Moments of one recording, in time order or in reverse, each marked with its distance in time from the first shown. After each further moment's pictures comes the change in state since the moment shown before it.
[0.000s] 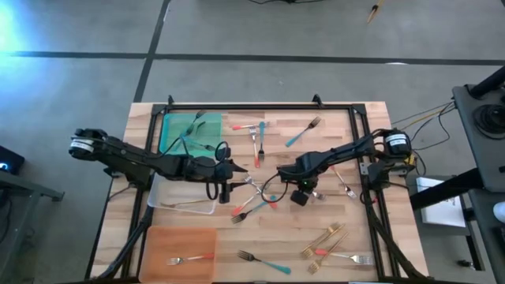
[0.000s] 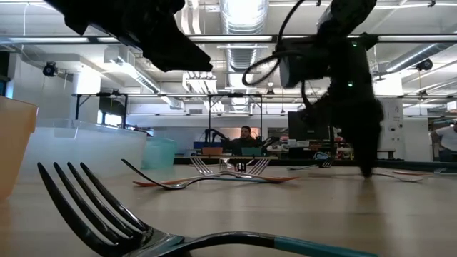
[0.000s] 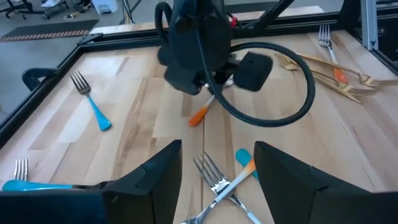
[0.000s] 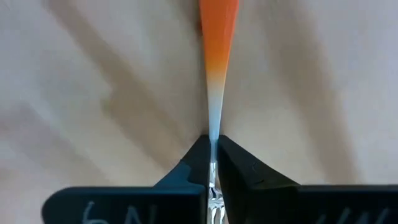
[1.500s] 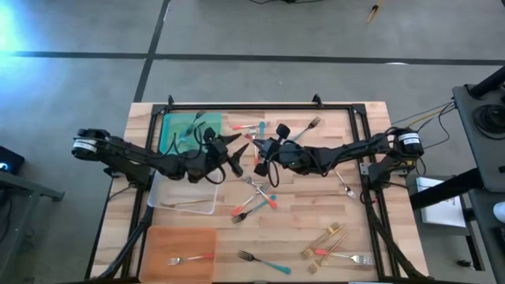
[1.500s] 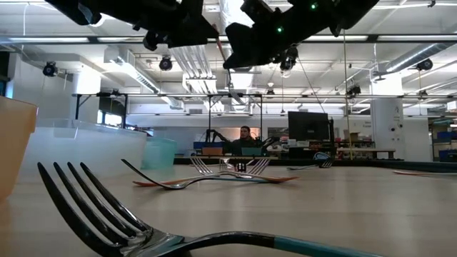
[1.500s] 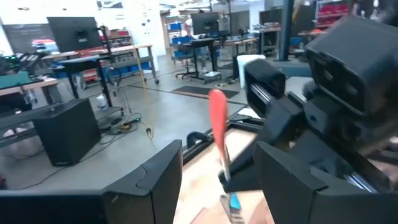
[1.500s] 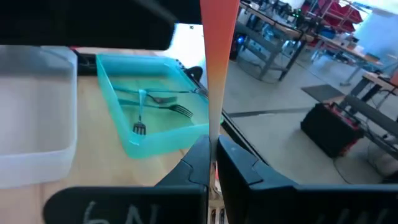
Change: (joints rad) left arm 0.019 0.036 0.013 0.435 -0.599 0.049; right arm 0.008 -0.115 -0.019 1.257 0.693 -0.732
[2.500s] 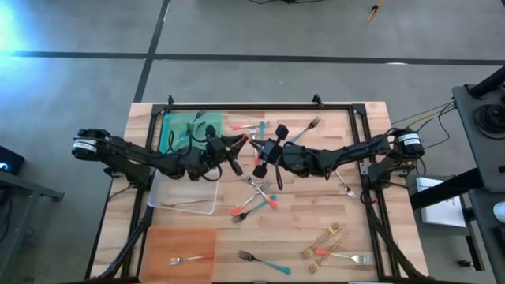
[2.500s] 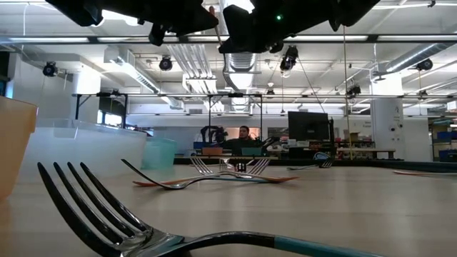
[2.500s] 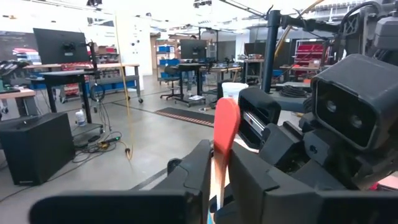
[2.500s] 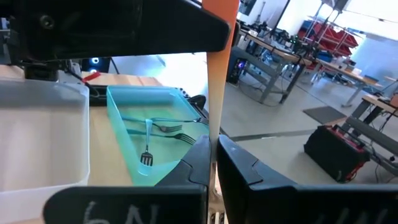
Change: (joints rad) left arm 0.017 0.002 0.000 0.142 0.083 0.004; right arm 0.034 0.000 0.000 0.125 0.001 -0.061
